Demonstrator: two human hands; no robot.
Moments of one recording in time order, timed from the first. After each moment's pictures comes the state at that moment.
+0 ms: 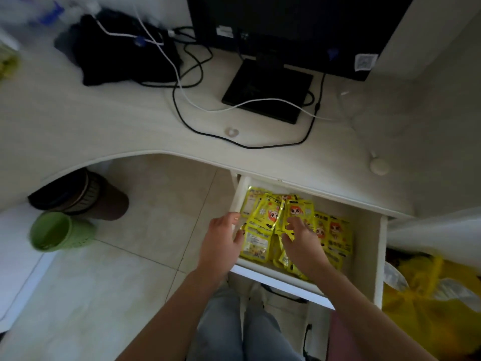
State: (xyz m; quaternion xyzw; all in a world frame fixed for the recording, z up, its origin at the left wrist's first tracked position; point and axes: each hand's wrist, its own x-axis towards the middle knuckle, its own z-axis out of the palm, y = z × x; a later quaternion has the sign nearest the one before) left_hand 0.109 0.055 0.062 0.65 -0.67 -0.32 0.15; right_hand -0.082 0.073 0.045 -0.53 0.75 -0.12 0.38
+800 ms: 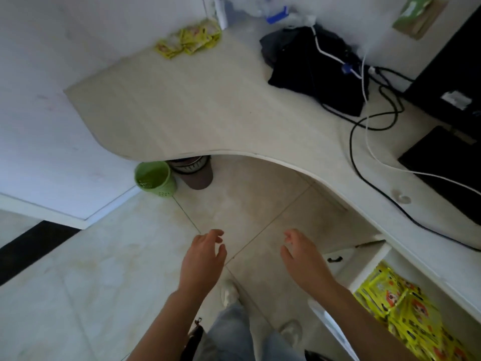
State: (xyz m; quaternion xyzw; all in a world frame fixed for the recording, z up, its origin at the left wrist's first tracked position) left_hand 0.420 0.098 0.073 0.85 -0.44 -0.23 0.17; right_hand 0.223 0.000 0.077 -0.75 0.54 -0.03 0.38
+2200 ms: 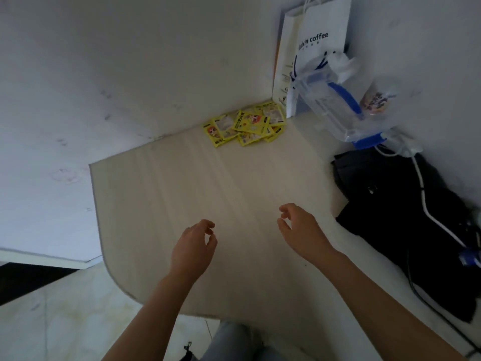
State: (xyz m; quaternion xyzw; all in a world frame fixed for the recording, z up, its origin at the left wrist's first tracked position) left_hand 0.727 -0.236 0.084 0.89 -0.34 -0.19 0.23; right_hand 0.555 -0.415 0.118 -0.84 0.41 -0.03 0.36
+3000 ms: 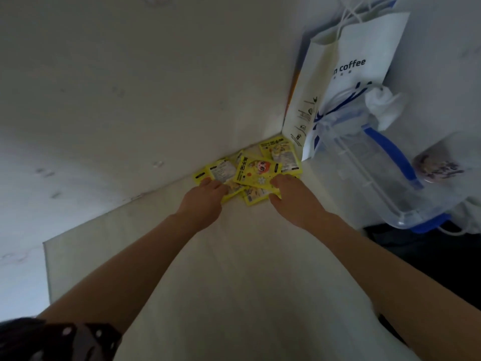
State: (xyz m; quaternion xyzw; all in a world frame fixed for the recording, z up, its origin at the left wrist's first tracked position) left_hand 0.945 -0.490 0.076 0.80 -0.58 -0.15 -0.02; right_hand 0.762 -0.622 0.107 -0.89 0.37 0.03 0.26
